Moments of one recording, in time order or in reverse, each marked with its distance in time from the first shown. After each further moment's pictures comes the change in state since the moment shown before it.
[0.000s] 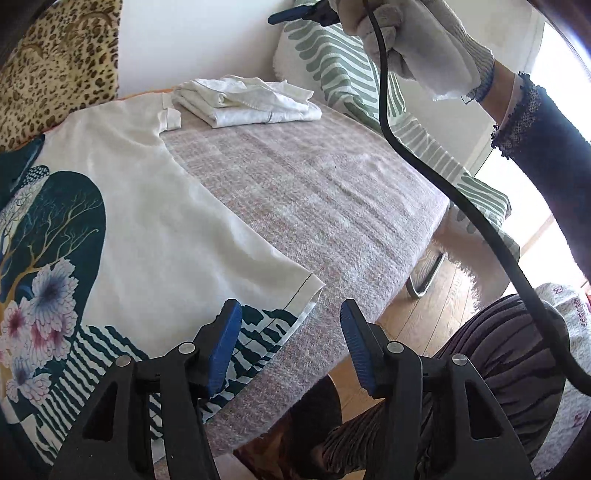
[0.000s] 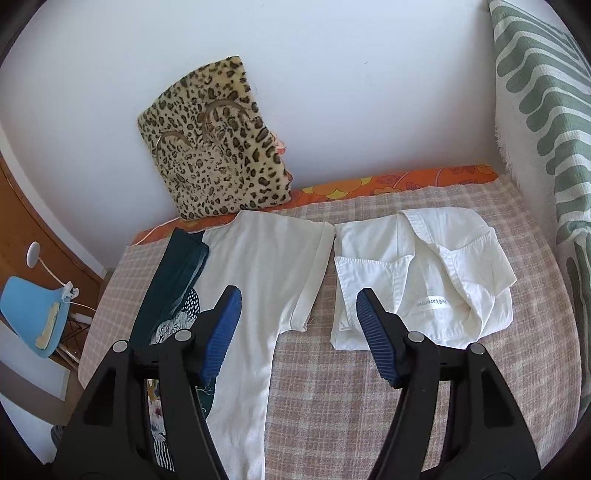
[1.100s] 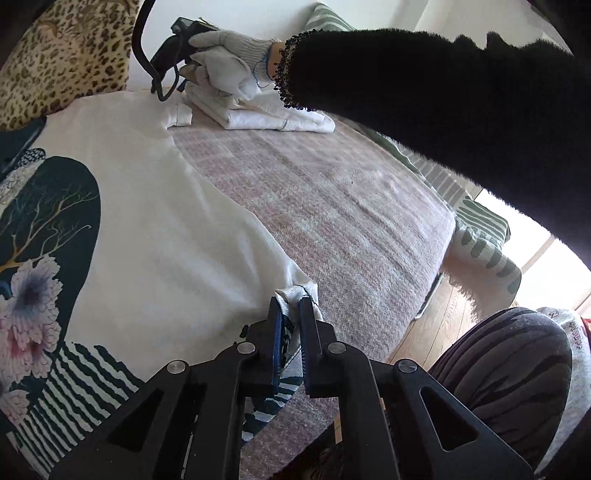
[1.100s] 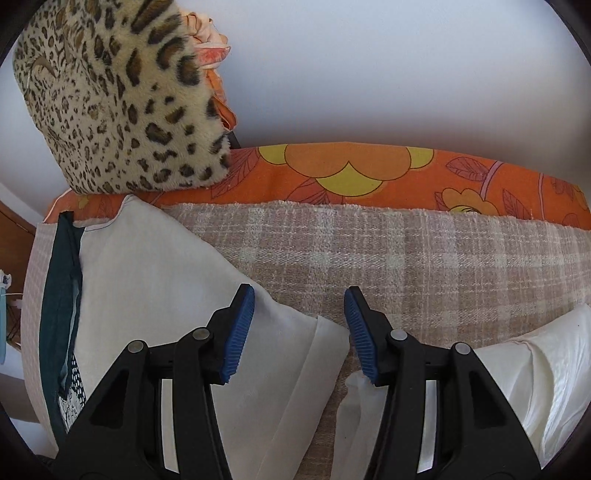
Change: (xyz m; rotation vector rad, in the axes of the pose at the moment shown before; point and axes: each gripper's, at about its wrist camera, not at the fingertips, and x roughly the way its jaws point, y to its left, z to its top) left arm 0.014 0.023 0.002 -0.081 -0.071 -0.055; right arm 0.310 -0.026 0.099 -0.044 0.343 -0.139
